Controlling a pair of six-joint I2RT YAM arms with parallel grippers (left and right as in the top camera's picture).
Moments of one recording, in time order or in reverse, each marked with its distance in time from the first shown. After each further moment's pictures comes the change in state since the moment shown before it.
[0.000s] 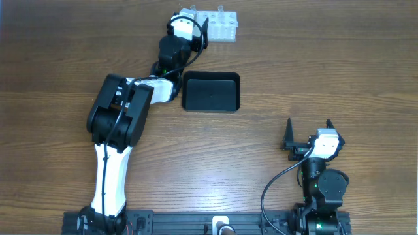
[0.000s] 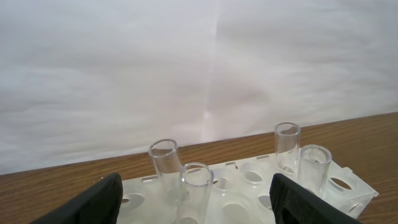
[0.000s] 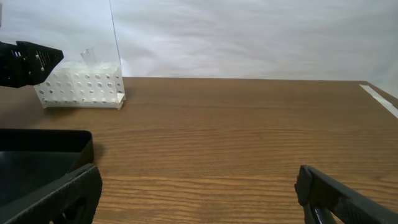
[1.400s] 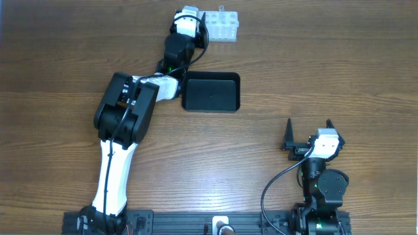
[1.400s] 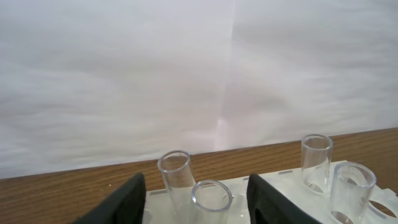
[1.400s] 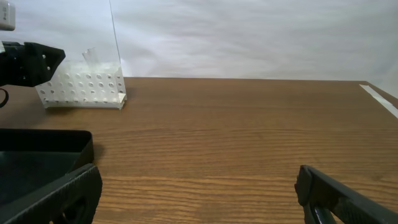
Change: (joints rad) left arm -0.018 0.065 0.086 0.000 -0.090 0.011; right arm 0.000 0.000 0.000 0.000 0.000 -0.001
